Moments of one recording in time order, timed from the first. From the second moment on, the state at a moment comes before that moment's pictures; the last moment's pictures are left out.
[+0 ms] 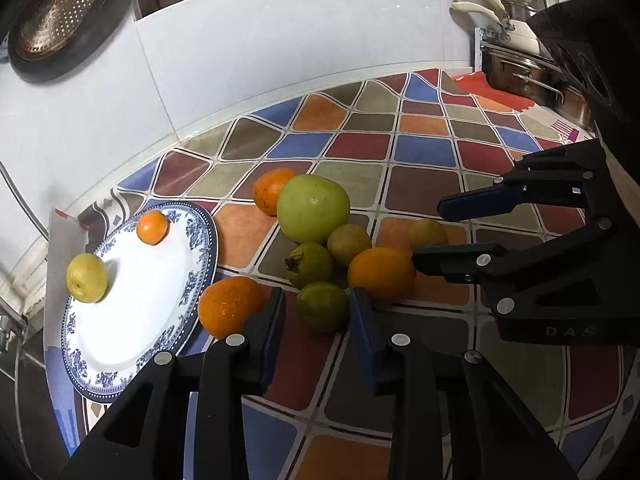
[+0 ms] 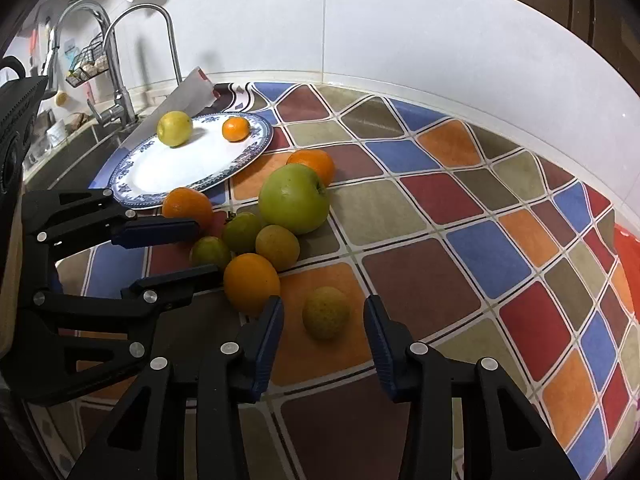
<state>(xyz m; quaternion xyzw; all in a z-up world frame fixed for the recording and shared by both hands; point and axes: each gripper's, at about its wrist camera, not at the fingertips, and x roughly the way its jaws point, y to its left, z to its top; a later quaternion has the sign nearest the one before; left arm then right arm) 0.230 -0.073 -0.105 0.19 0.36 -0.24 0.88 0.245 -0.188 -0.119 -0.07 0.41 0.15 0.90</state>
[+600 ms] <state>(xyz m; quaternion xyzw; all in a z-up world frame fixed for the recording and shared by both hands) 0.234 -0.071 -0.101 0.18 0.37 -0.23 0.88 0.248 -0.192 -0.123 -0.03 0.42 0.16 0.89</state>
